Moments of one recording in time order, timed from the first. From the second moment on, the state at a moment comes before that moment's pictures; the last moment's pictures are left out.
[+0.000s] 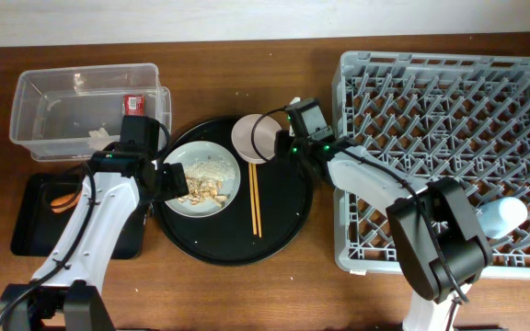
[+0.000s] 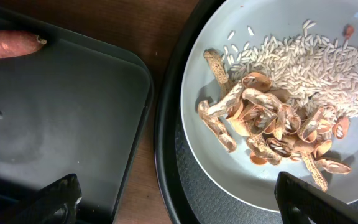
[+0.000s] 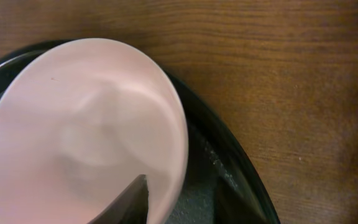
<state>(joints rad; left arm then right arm) -0.07 1.55 1.09 -0.87 -0.13 -0.31 0.46 1.96 1.22 -0.16 -0.06 0.46</state>
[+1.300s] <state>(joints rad) -0.07 1.55 1.09 -0.88 -0.13 -0.31 0.45 1.81 1.22 -0.62 -0.09 0.41</state>
